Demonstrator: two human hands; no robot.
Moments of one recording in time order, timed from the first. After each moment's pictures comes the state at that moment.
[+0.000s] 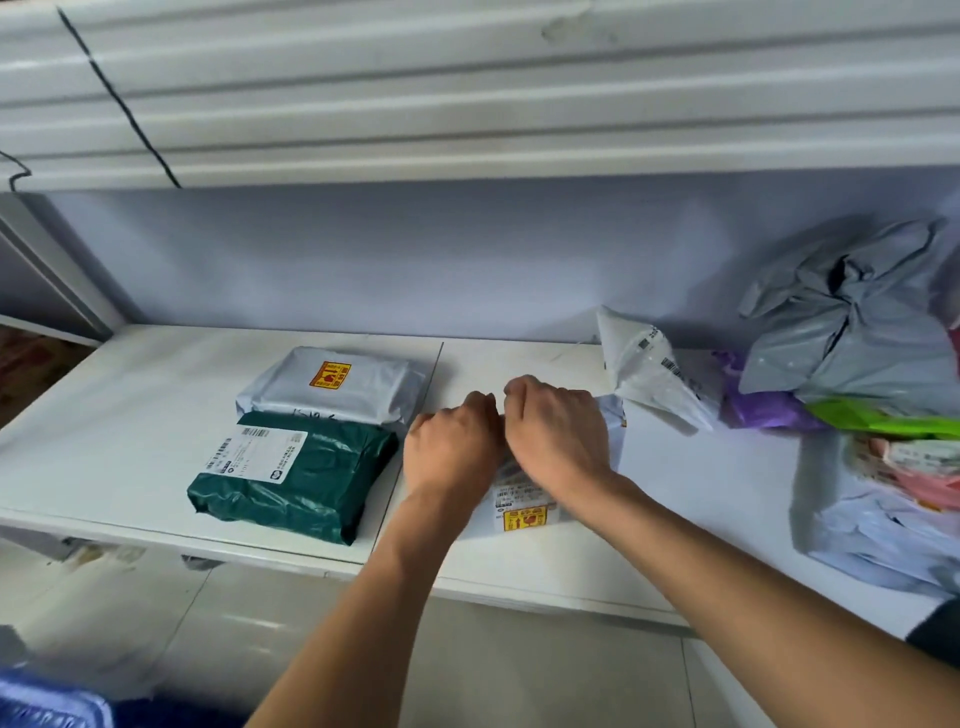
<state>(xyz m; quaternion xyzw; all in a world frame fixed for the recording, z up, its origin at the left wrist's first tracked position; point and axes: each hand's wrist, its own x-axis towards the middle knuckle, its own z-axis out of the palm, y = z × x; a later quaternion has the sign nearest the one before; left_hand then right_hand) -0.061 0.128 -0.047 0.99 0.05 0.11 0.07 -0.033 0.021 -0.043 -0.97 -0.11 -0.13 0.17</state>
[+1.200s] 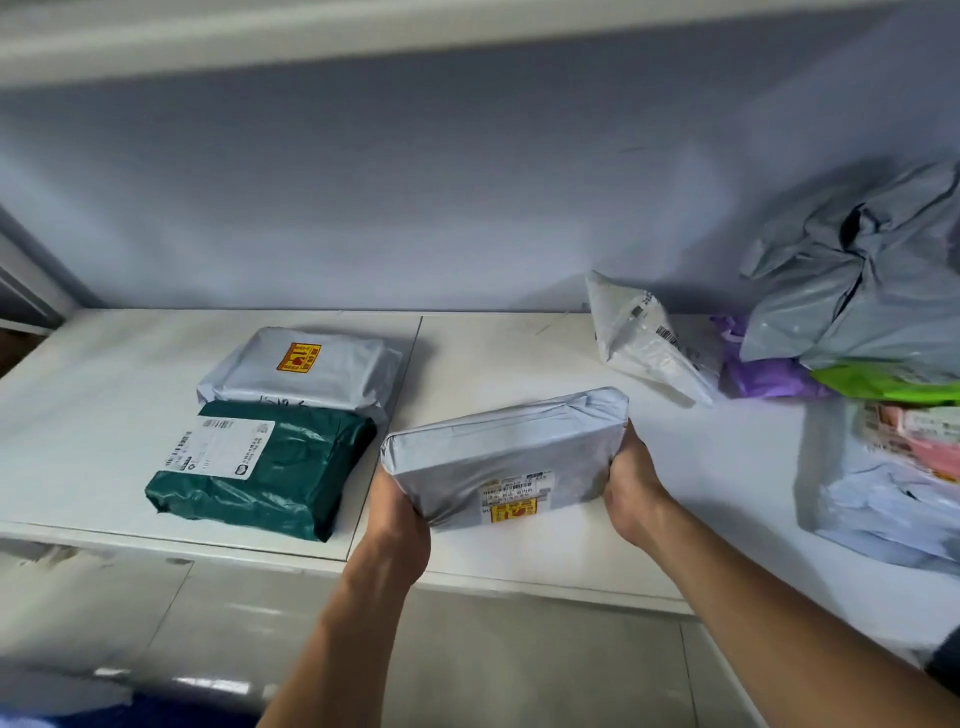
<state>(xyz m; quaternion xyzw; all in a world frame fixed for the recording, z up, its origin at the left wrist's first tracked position) -0.078 0.157 -0.120 0.56 0.29 0.00 0.78 -0.028 -0.051 -0.139 -0.60 0.24 0.14 0.75</state>
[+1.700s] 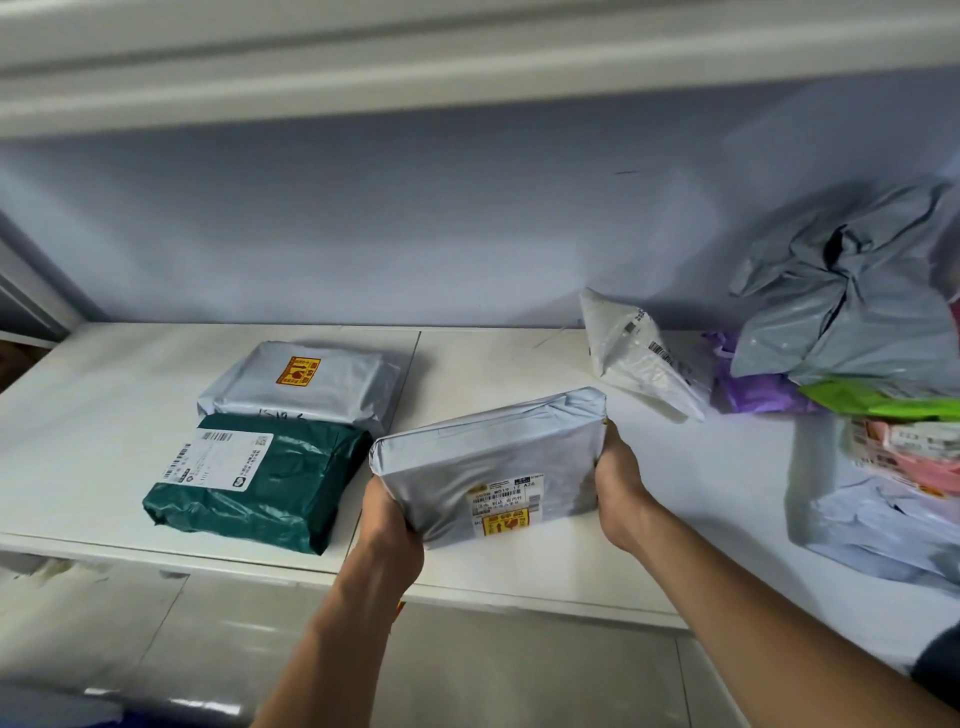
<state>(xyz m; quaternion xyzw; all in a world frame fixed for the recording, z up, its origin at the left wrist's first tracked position) -0.079 0.164 -0.115 0.54 0.34 -0.02 0.77 -0.024 -0.047 -0.129 -0.64 0.23 0.13 0.72</state>
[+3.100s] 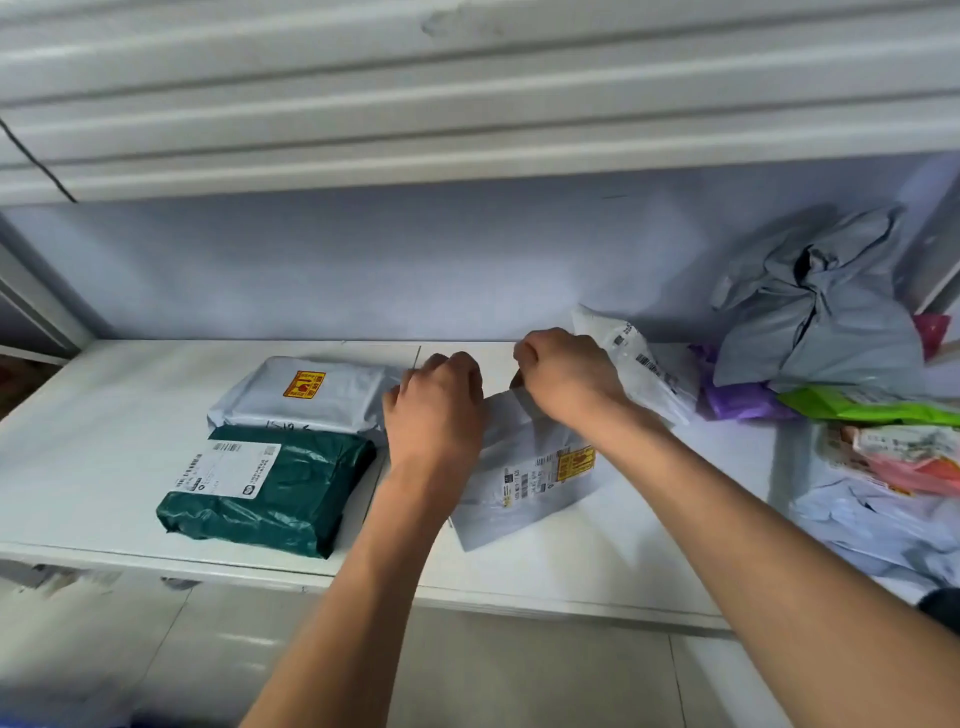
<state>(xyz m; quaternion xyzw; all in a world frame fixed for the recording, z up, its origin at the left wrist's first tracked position) -0.045 0.110 -0.013 0.97 0.08 0.18 0.17 0.009 -0.017 -0.008 -0.97 -0.08 -0.03 0.21</state>
